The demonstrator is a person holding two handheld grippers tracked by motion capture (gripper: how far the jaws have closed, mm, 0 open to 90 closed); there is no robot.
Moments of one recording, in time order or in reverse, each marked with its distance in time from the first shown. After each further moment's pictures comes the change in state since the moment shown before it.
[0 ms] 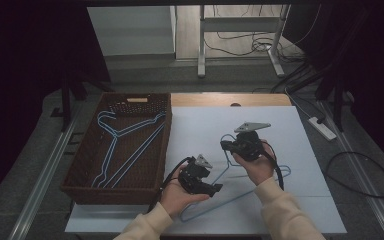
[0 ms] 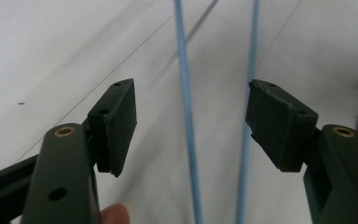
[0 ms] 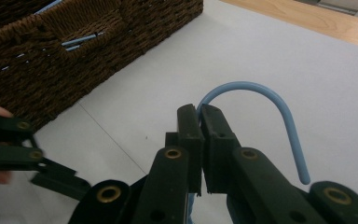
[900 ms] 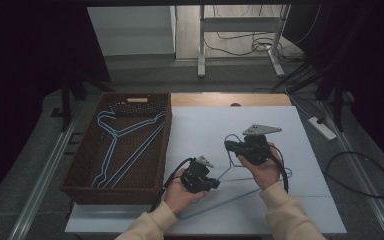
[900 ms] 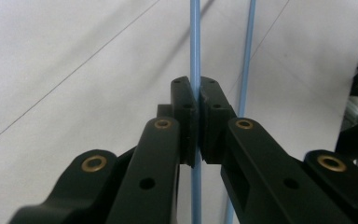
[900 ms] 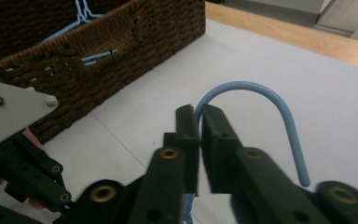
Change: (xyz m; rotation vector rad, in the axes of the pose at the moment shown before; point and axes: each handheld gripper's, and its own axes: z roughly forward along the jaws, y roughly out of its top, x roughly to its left) left arm 0.005 -0.001 0.009 0.001 -0.103 -0.065; right arm 0.001 -0.007 -0.023 -0.095 0.020 0.000
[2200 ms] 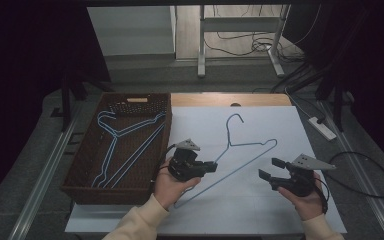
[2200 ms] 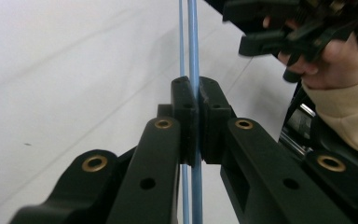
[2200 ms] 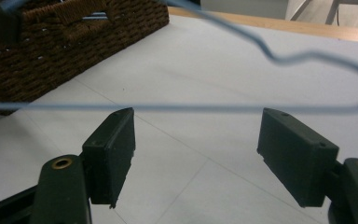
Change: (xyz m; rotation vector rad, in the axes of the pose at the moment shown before) left arm -0.008 0.022 -0.076 -0.228 -0.049 -0.045; right arm -0.035 -0.096 -0.087 -0.122 -0.062 0.050
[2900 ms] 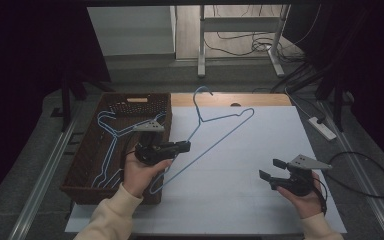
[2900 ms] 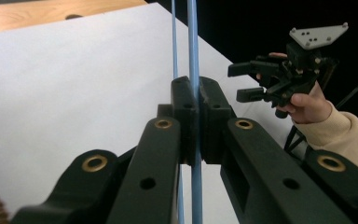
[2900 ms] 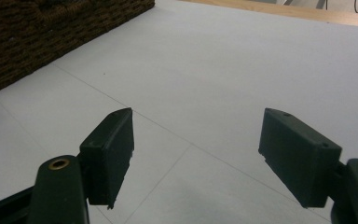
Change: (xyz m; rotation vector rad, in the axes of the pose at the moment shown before) left arm 0.026 0.013 -0.083 -0.142 0.050 -0.025; right arm -0.008 -0.009 0.008 0.045 -0.043 -0.011
